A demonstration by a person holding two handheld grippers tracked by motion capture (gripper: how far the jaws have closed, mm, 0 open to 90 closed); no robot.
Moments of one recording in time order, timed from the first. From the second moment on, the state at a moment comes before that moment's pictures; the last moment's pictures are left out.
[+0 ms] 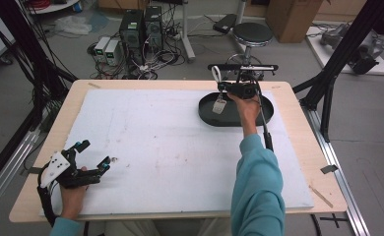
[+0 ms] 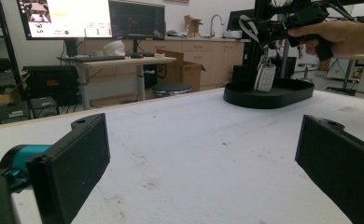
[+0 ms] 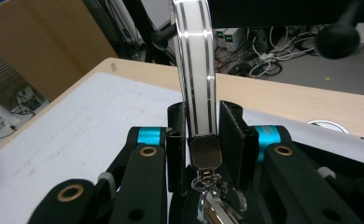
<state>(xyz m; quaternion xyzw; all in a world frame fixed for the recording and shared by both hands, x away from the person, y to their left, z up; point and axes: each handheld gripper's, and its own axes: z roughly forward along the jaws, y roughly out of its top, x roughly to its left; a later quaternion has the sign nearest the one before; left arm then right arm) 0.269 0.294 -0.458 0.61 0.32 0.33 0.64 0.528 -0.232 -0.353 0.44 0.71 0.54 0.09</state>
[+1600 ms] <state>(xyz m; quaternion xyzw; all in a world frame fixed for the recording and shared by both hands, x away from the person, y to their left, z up) 0.269 0.294 -0.458 0.61 0.32 0.33 0.64 0.386 -0.262 -0.330 0.30 0.75 0.53 0.23</state>
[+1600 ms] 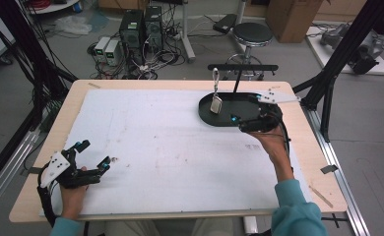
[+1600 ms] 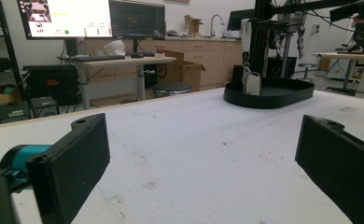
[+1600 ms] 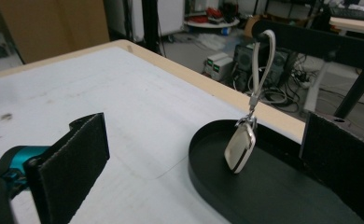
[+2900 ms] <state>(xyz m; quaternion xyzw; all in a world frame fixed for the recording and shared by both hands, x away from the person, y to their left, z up) 0.268 0.293 -0.459 0.61 0.32 0.34 0.64 0.324 -0.300 -0.454 0.33 0.66 0.61 0.28</state>
